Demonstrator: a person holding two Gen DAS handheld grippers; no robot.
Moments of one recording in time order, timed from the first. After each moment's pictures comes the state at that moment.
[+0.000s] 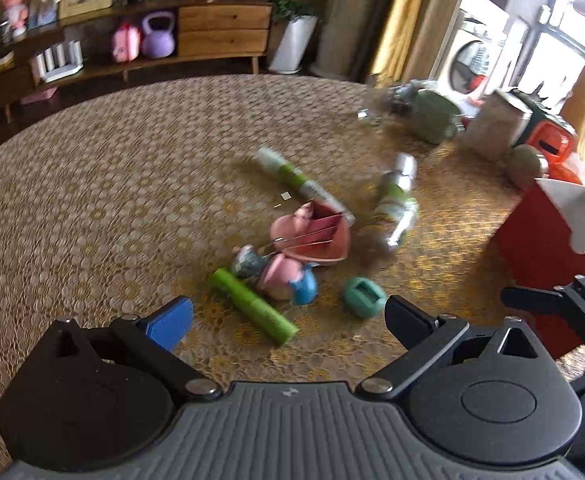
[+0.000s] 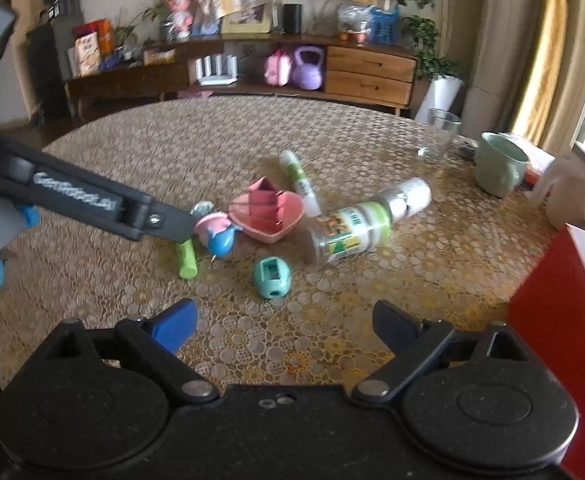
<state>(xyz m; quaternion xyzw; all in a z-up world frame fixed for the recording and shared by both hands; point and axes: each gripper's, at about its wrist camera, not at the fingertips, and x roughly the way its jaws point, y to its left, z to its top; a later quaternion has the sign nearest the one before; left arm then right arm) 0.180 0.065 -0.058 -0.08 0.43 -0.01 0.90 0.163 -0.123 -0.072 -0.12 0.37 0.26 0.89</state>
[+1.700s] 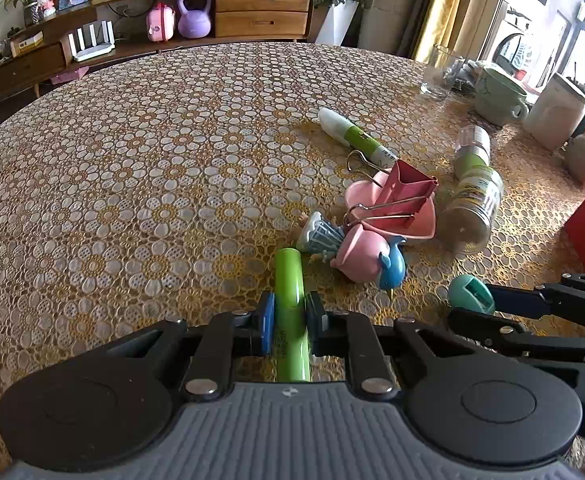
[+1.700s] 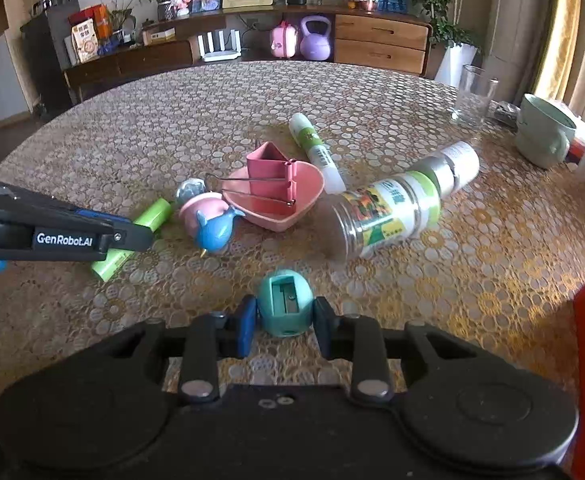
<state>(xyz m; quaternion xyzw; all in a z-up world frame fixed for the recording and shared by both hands) 0.194 0.087 -0.112 -0.08 0.45 0.04 0.89 0.205 -0.101 -0.115 -0.10 0.41 0.26 0.87</state>
